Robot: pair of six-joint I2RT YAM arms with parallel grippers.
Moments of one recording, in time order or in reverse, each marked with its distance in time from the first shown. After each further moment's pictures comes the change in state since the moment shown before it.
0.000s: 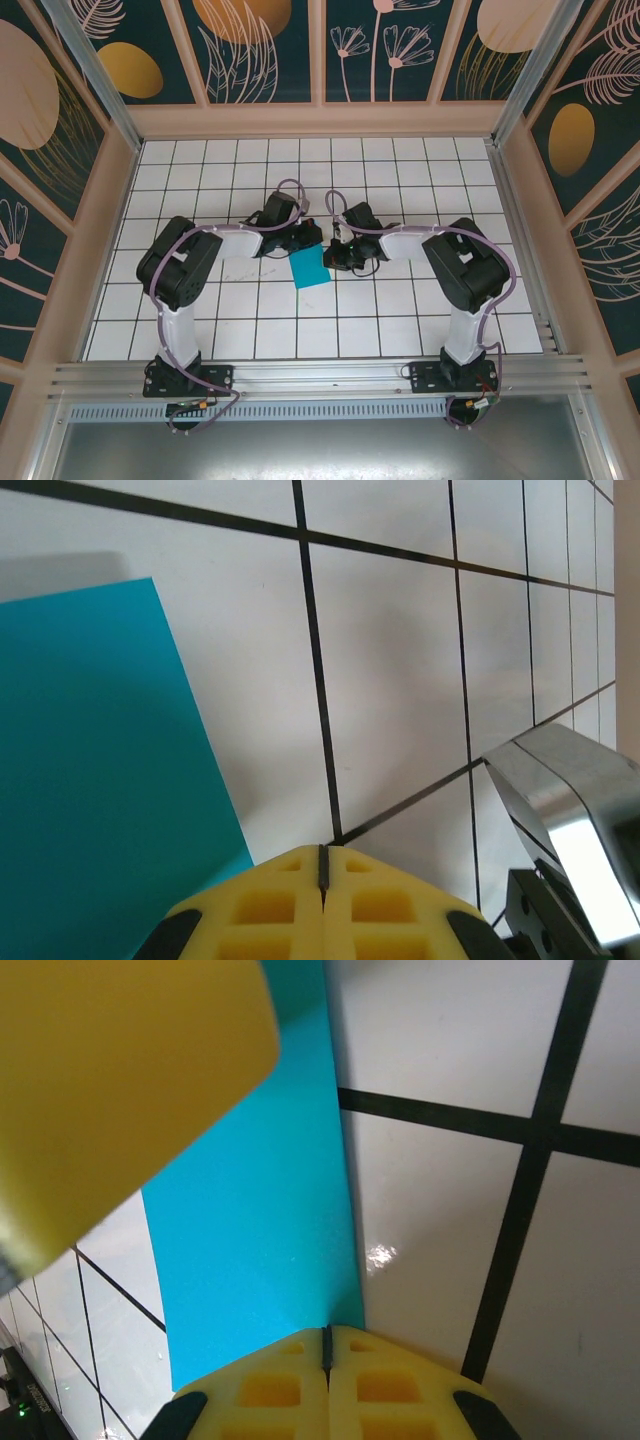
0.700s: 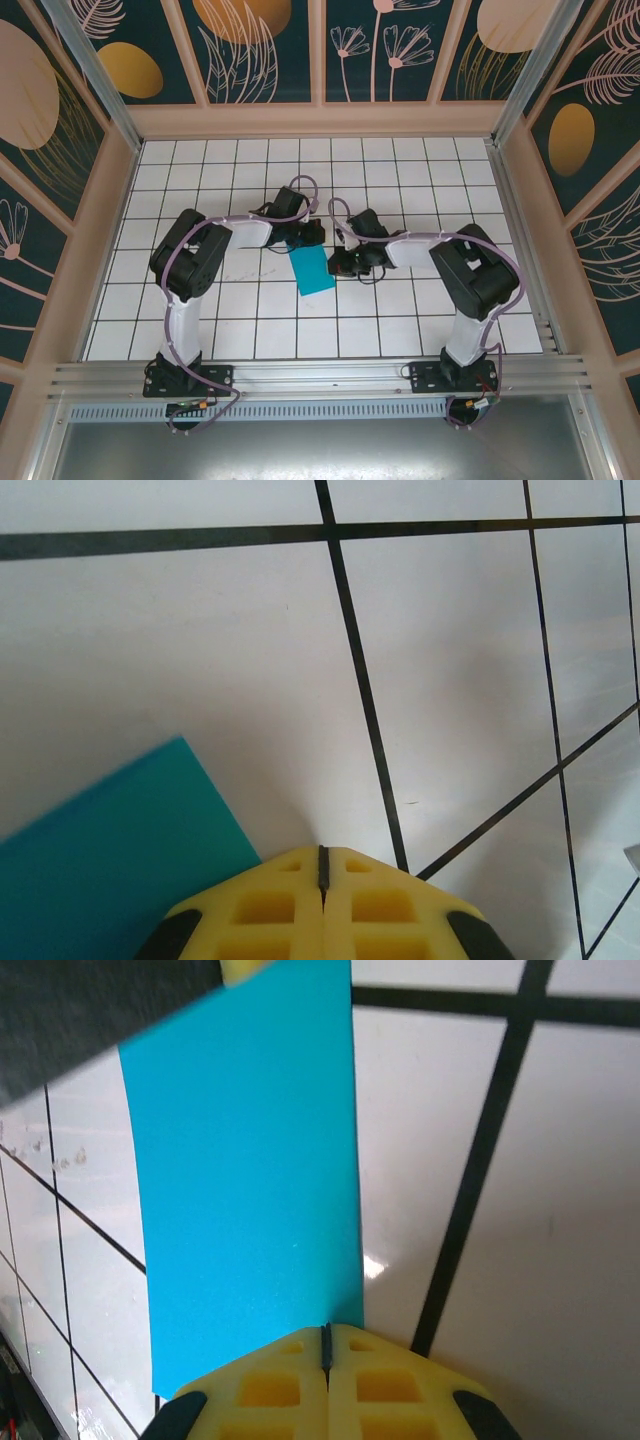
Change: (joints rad) left arm -0.004 0.096 0.158 -0.195 -0.045 0.195; right arm 0.000 -0.073 -0.105 0.022 -0.003 -0.074
